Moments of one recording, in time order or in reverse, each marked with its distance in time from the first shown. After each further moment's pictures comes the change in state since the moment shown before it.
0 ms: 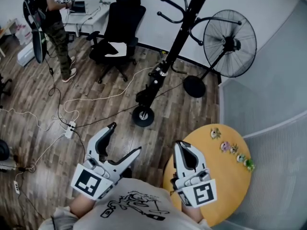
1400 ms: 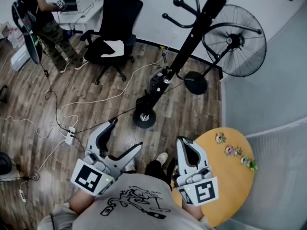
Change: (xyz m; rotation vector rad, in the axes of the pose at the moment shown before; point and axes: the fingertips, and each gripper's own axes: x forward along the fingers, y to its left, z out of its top) left arm 0.074 0.108 -0.006 -0.014 0.037 -0.059; right arm 0.118 -0.033 -0.005 0.011 0.016 -0.058
